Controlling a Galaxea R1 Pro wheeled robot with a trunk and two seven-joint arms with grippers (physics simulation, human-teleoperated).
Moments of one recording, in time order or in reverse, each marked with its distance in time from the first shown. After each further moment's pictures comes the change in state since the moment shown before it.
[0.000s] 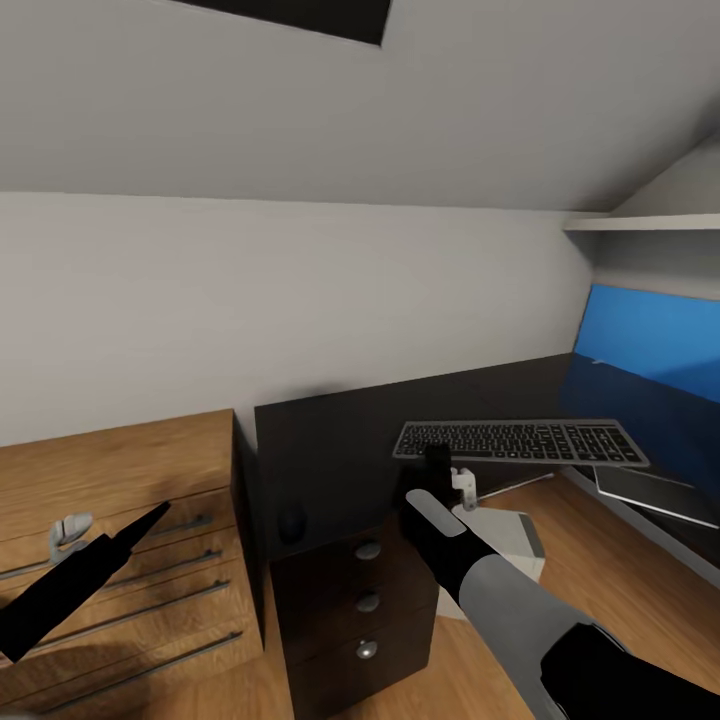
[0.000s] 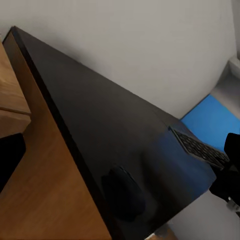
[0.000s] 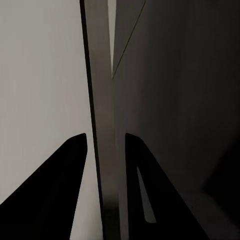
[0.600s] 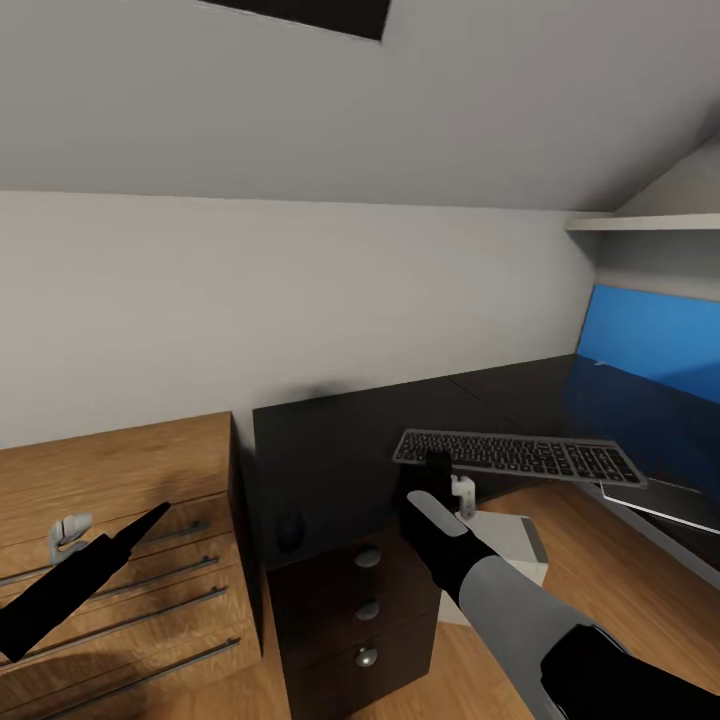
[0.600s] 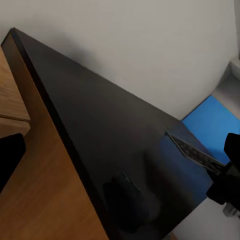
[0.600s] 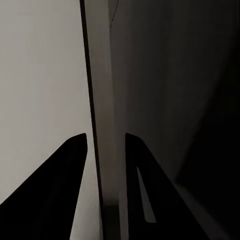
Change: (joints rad) left arm 0.000 0.000 0.000 0.000 0.000 0.000 0.000; right arm 0.003 0.000 0.008 0.001 -0.105 0.000 -0.003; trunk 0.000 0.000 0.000
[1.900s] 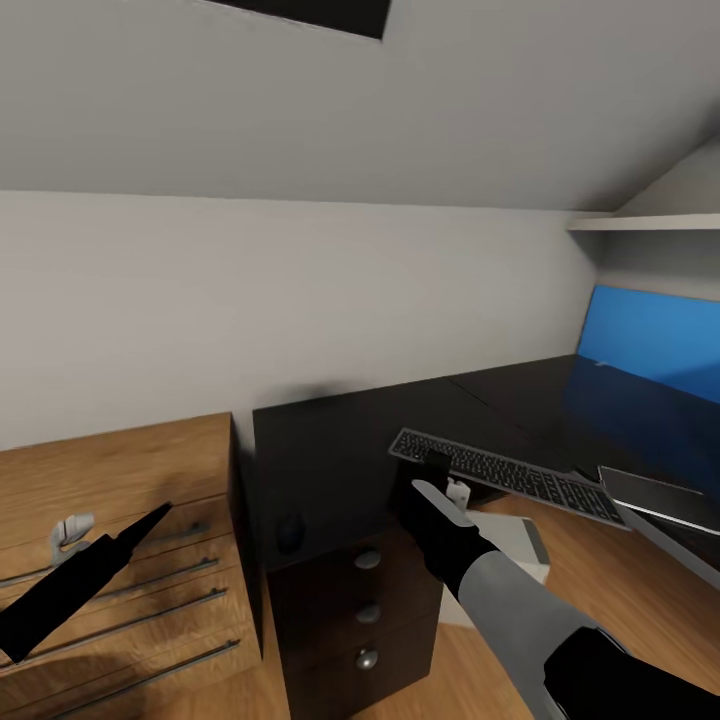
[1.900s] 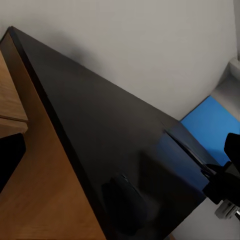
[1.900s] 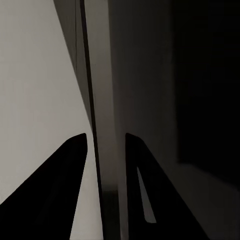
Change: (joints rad) left arm 0.000 -0.005 -0.003 0.000 0.002 0.001 0.000; right arm 0.000 0.000 -0.025 -0.081 -0.233 0.003 0.003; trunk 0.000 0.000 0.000
